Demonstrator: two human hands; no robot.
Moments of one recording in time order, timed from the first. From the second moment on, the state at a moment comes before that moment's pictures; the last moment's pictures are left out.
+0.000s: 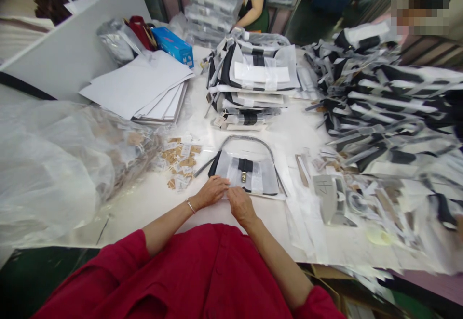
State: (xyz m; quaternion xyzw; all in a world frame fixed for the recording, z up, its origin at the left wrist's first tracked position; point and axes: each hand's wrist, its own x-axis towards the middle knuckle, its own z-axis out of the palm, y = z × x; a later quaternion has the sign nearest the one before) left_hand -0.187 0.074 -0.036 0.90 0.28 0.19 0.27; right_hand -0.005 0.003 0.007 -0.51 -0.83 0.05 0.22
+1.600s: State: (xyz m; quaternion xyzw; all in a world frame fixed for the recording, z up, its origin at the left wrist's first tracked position) left_hand -0.171 0.080 -0.056 0.87 0.32 0.38 0.02; right_hand 0.002 0.027 -0.031 -0.54 -0.84 0.10 -0.02
